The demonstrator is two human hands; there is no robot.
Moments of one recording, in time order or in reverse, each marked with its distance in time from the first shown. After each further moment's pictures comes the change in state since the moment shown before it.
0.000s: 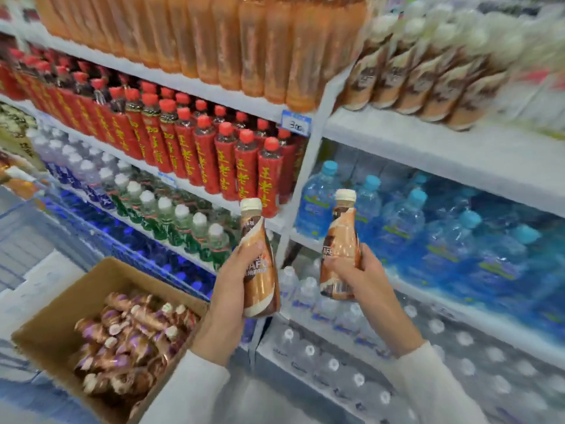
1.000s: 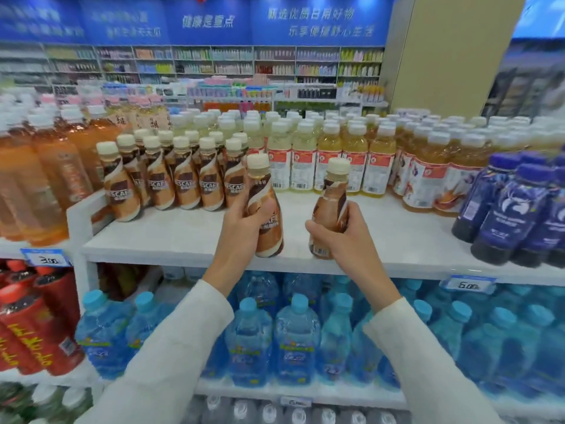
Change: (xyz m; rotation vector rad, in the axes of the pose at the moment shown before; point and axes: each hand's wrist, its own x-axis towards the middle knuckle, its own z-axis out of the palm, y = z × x) left_hand 0.062 -0.012 0.437 0.351 -0.584 0.552; right_hand 0.078 -0.099 -0.352 0.004 0.470 -0.470
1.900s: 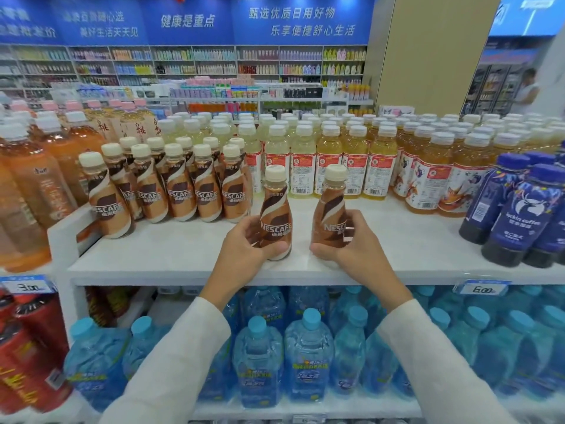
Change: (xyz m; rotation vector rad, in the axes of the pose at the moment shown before) left_hand 0.035 -0.051 -0.029 0.292 -0.146 -0.011; right_hand 0.036 0.037 -0.002 -0.292 0.001 0.006
